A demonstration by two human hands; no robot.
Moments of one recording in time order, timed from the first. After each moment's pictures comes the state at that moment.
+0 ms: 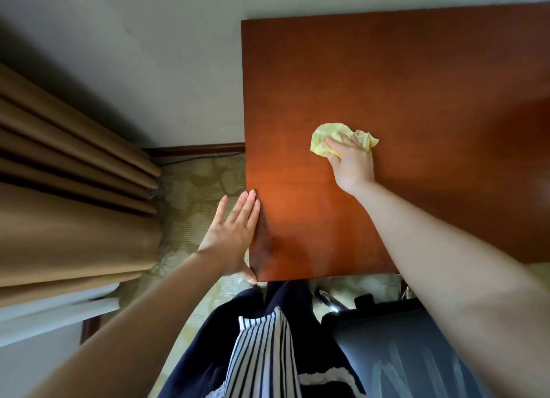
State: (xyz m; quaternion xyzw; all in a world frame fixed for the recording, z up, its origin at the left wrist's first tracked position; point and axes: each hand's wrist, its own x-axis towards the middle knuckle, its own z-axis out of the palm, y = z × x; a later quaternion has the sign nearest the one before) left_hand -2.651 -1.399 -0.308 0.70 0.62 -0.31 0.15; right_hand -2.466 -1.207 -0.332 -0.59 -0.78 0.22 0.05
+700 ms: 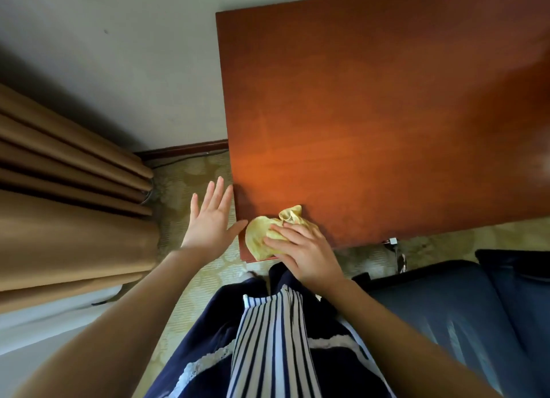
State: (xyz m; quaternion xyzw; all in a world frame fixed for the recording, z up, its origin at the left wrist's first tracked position) left_hand -2.652 -1.420 -0.309 0.61 0.76 -0.03 0.23; right_hand -2.436 -1.406 -0.336 -0.35 -0.89 0.24 0.15
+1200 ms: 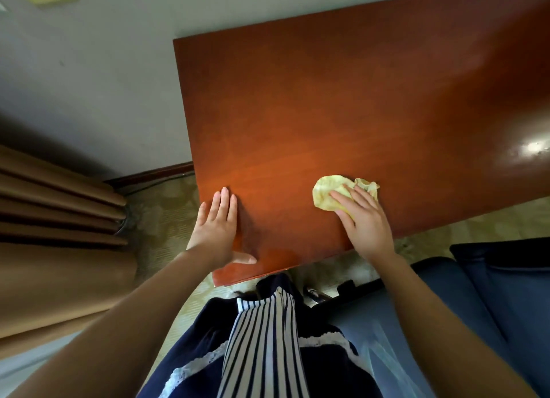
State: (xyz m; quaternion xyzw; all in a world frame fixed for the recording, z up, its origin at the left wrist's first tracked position) left_hand -2.607 -1.372 -0.313 0.68 0.66 -0.25 0.19; right_hand -2.322 -1.325 -0.342 -0.59 -0.77 0.20 0.15
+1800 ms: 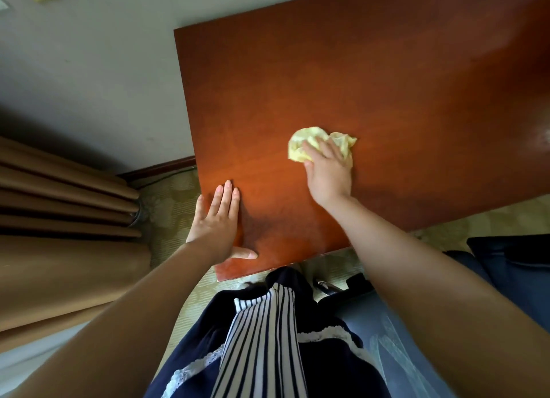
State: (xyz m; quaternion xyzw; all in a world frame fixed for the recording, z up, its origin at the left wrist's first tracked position) left_hand -2.604 -1.368 -0.301 0.68 0.64 -0.32 0.16; right_hand -2.408 -1.252 -0.341 -0.63 -0.75 0.19 0.10
